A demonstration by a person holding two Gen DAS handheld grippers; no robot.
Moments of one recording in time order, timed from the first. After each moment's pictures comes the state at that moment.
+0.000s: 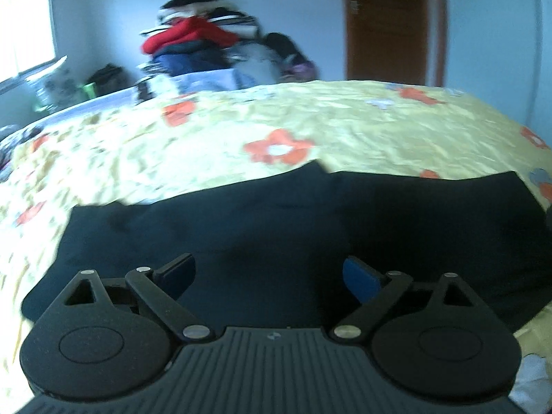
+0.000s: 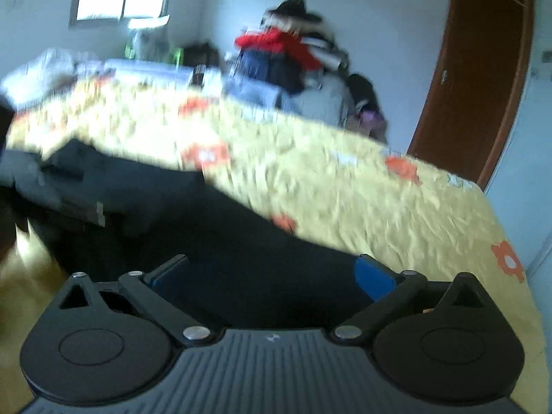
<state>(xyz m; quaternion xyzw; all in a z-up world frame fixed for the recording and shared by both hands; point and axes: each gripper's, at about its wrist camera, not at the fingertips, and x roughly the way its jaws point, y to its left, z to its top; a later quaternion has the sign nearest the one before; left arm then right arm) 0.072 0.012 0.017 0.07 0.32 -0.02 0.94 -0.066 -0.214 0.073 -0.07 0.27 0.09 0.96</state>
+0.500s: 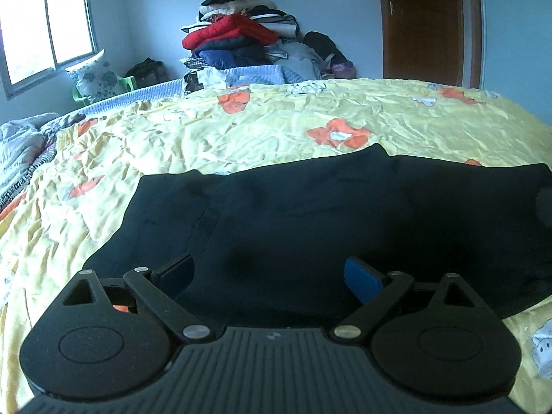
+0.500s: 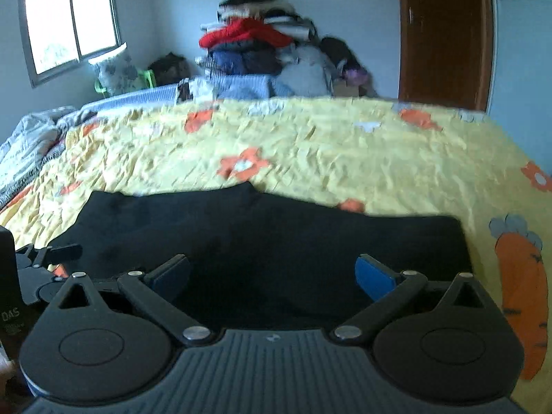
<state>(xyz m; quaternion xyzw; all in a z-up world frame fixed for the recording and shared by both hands) 0.037 0.050 0.018 0.07 0.31 0.03 0.95 -0.069 -0.137 0.081 0.05 0.34 0.08 0.94</state>
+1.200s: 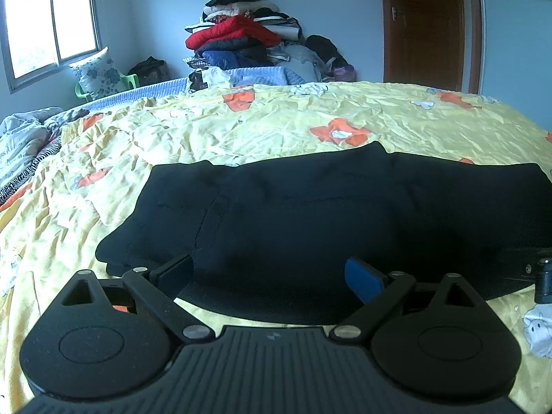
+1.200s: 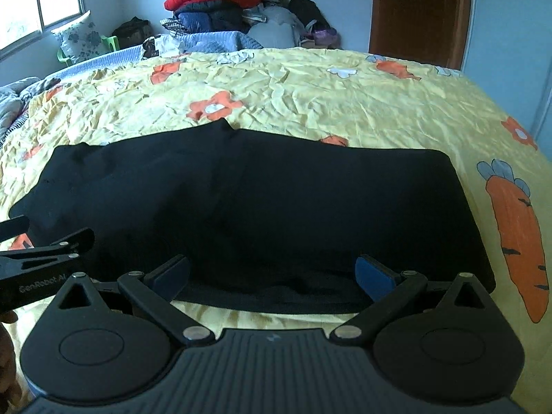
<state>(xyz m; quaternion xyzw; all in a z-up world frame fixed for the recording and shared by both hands) 0.015 0.055 0.020 0.06 0.31 0.04 0.95 -0.073 -0.128 0.041 0.04 0.39 0.00 0.92</state>
